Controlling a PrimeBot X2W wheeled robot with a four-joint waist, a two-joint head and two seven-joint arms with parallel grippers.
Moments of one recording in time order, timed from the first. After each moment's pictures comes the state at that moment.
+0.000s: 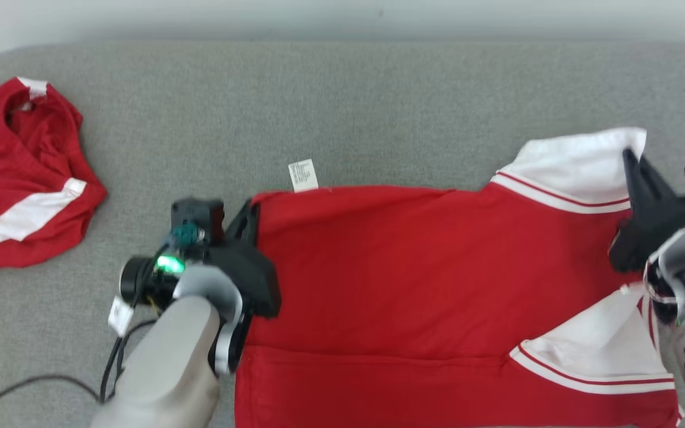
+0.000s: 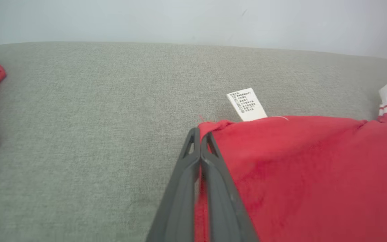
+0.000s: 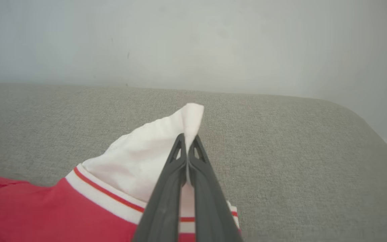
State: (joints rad) left arm -0.72 0.11 -0.53 0.68 -0.54 0.14 -0.07; right arm -0.71 -0.38 0.18 0.76 0.36 0.13 -0.08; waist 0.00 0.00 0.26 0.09
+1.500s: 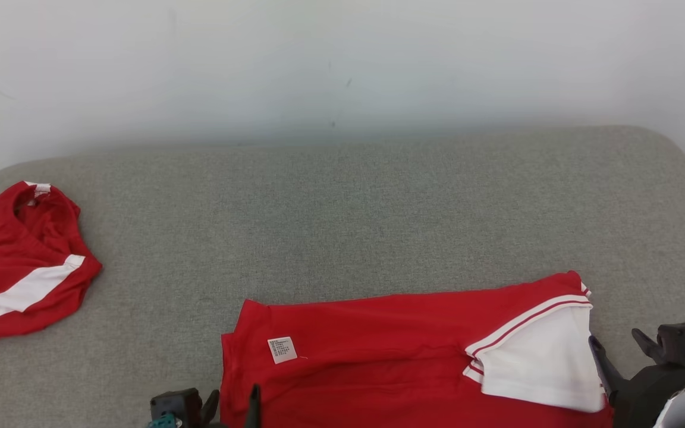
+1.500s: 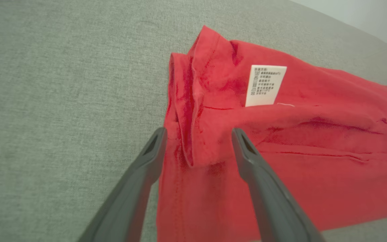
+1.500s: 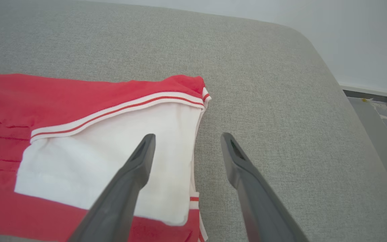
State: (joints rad) left arm -0.15 0.20 -0.52 0.39 -0.67 0.27 -0.08; right arm -0.05 -0.35 0.03 0.22 0.24 0.13 0.26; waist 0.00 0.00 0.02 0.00
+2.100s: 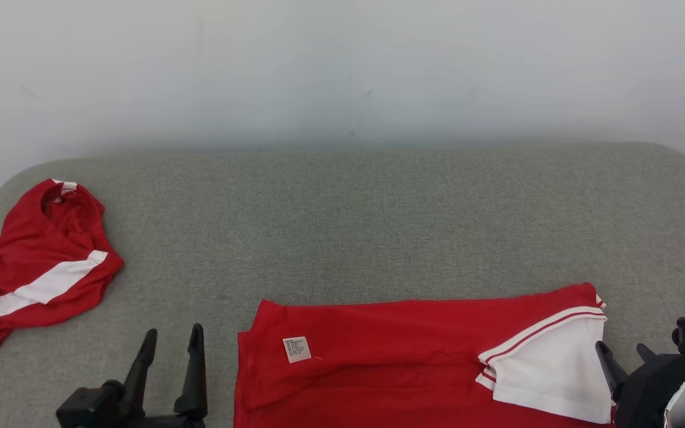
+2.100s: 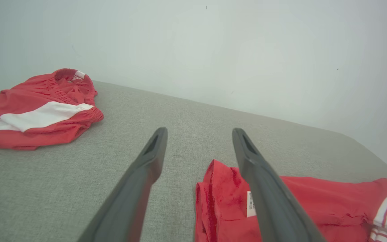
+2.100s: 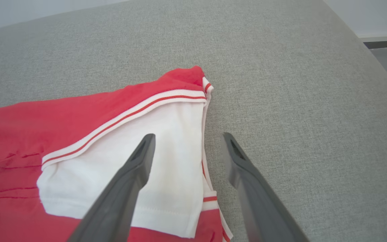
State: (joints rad) left arm -0.05 0.20 -0.24 0.16 -0.49 0.08 -0.26; right arm -0.09 -0.27 -0.09 0.28 0.34 0.13 0.40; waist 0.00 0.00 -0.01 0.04
